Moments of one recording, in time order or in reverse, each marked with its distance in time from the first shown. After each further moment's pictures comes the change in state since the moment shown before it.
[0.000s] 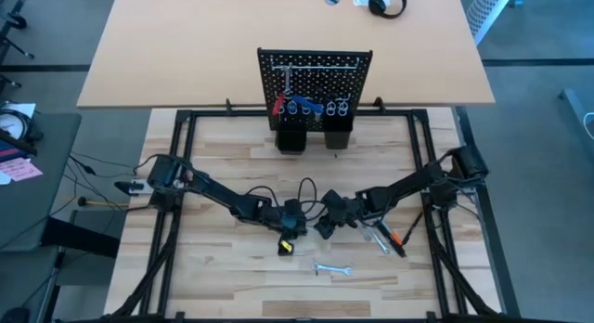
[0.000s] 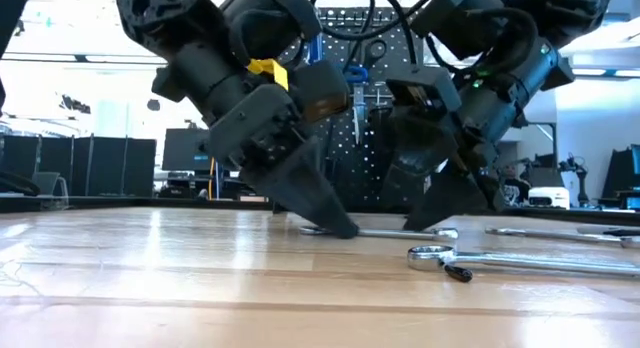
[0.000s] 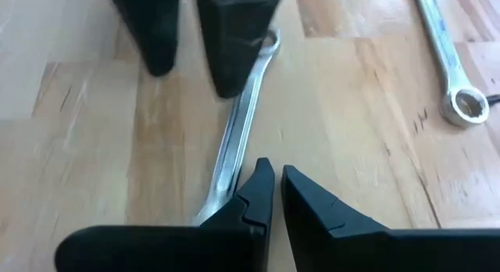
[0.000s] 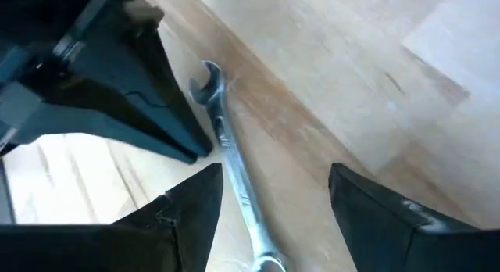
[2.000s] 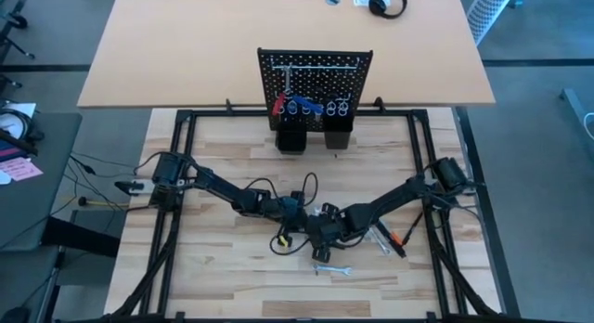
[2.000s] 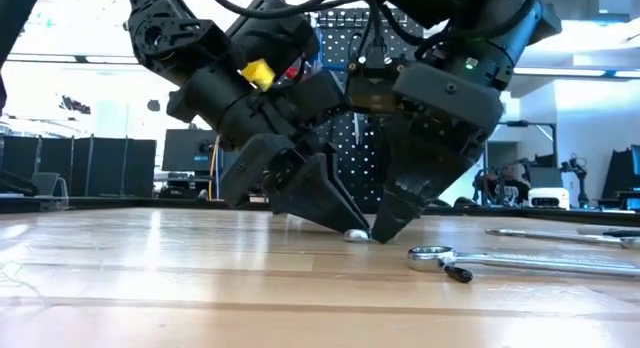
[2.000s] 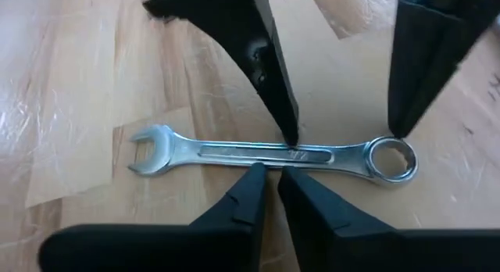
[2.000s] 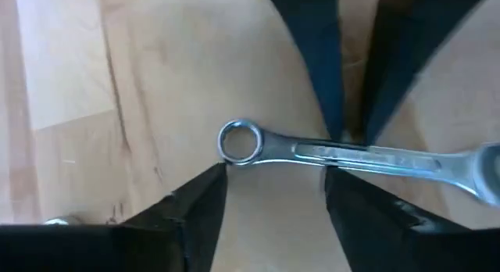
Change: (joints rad) left arm 0.054 0.069 -0.035 0.153 0.020 0.325; right arm 0.107 0.186 0.362 -0.400 0.155 -0.512
